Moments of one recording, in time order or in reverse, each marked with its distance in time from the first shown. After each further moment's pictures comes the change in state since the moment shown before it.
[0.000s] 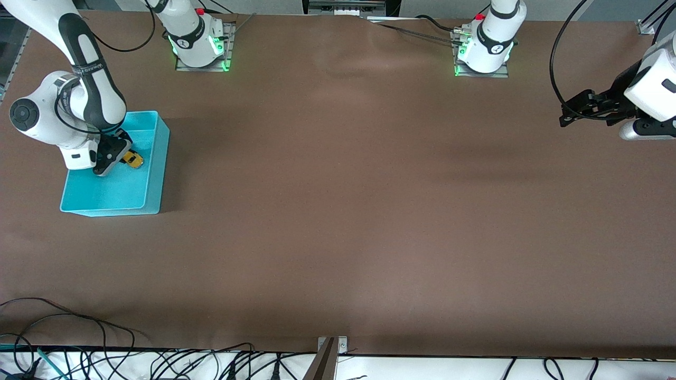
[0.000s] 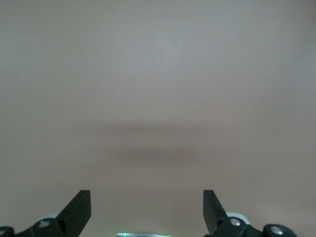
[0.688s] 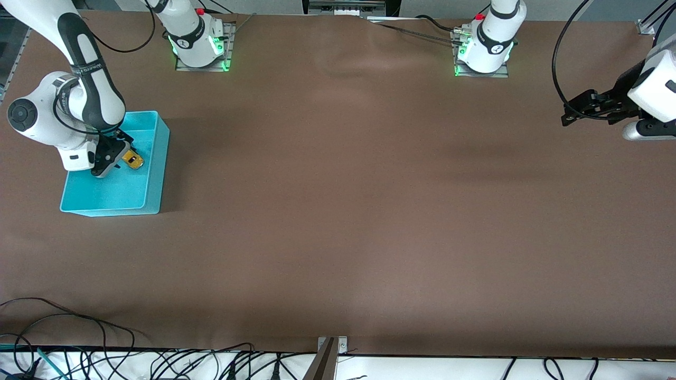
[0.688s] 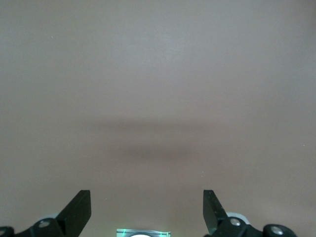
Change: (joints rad) left arm 0.011 0.000 -0.001 -0.004 -0.006 -0.018 0.000; right arm 0.005 -0.011 0.004 0.030 0.001 -0.007 0.016
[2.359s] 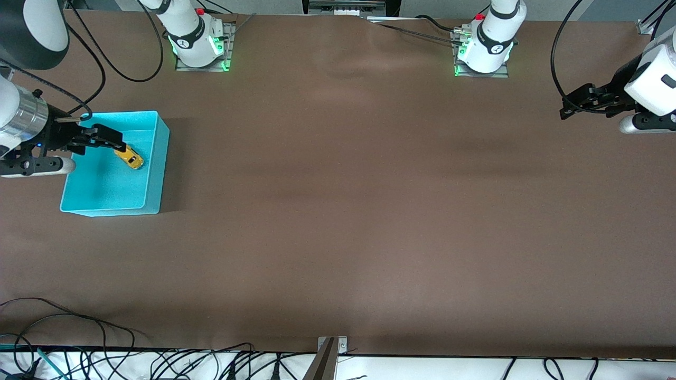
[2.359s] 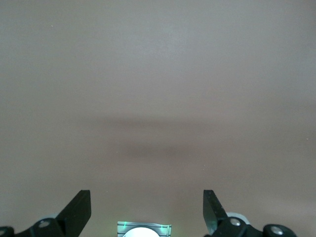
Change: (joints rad) left arm 0.006 -0.039 -0.001 -0.053 -0.001 -0.001 0.000; right arm 0.212 -0.156 0.114 0.723 0.003 -0.889 1.277
